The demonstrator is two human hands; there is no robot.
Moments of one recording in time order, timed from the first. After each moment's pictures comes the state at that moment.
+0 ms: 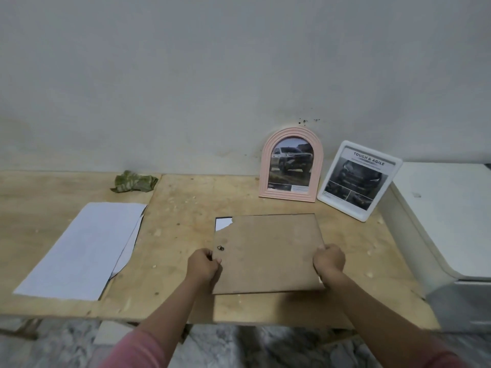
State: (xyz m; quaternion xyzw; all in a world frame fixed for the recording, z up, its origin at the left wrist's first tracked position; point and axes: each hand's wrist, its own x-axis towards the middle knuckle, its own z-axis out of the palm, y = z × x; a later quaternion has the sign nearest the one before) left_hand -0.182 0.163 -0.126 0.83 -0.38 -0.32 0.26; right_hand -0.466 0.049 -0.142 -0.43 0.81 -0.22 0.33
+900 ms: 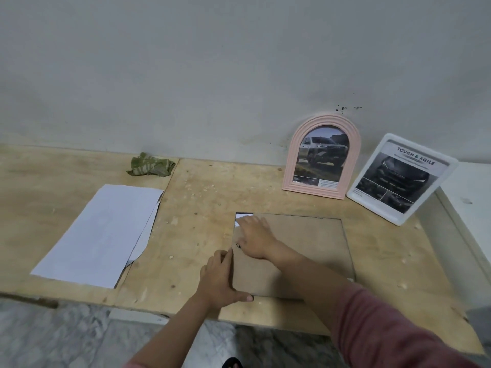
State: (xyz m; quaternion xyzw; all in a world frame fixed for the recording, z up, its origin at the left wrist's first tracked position) left_hand -0.168 0.199 -0.149 0.76 -0.59 -0.26 0.10; right_hand -0.264 0.051 -0.132 -0.91 0.38 0.02 0.19
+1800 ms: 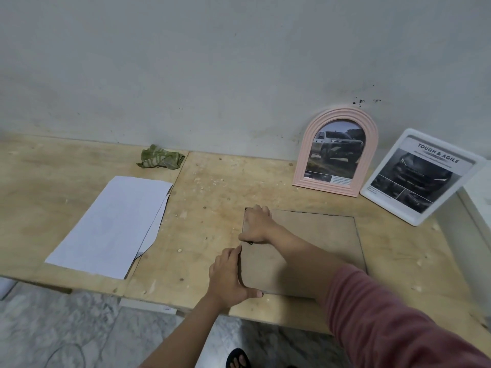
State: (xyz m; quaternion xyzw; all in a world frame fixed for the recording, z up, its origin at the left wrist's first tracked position) left_hand -0.178 0.207 -0.148 0.78 -0.55 -0.26 0.15; right_hand -0.235 0.038 -0.118 -0.86 0.44 0.09 0.26
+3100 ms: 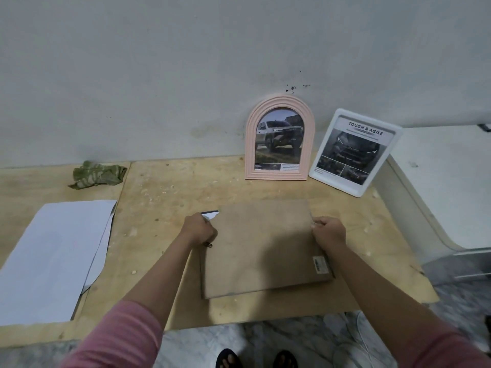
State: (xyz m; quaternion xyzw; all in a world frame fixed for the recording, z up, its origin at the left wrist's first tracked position) left_hand -0.171 0.078 -0.090 0.79 -0.47 -0.37 0.10; right_hand -0.479 0.026 -0.134 -0.52 0.75 -0.24 0.34
